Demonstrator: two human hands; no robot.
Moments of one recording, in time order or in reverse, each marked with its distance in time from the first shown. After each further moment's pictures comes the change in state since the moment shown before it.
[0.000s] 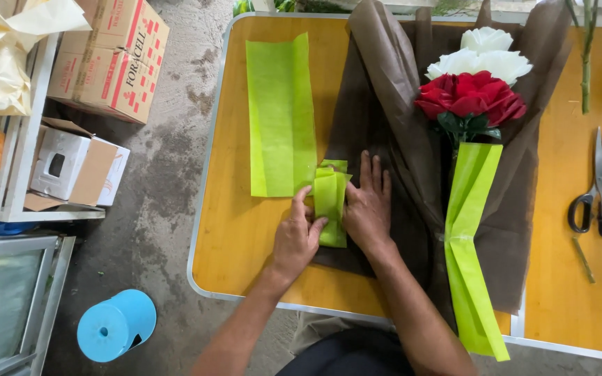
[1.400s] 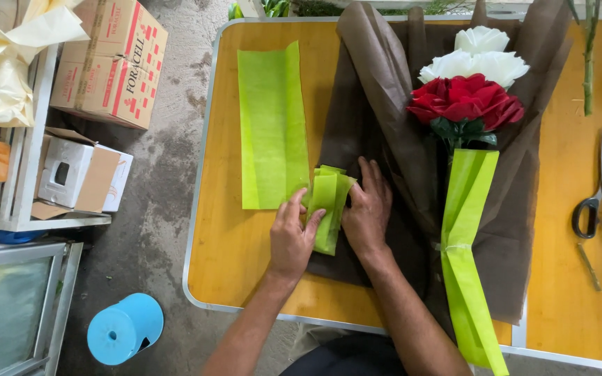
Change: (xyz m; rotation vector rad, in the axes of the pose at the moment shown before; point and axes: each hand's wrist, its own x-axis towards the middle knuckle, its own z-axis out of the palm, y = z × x) left_hand 0.019 -0.005 0.019 0.117 0.290 0.086; right_hand 0.010 0.015 0.022 0.132 0.426 -0.017
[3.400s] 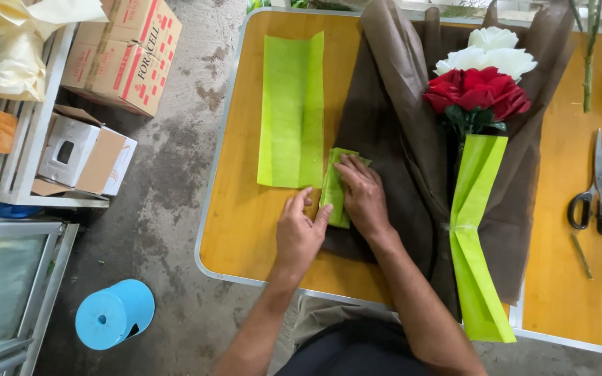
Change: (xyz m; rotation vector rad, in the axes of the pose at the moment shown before) left_hand -0.033 0.017 -0.032 -0.109 -0.023 -0.264; right_hand -0.006 -0.008 0.005 0.245 -0.108 -0.190
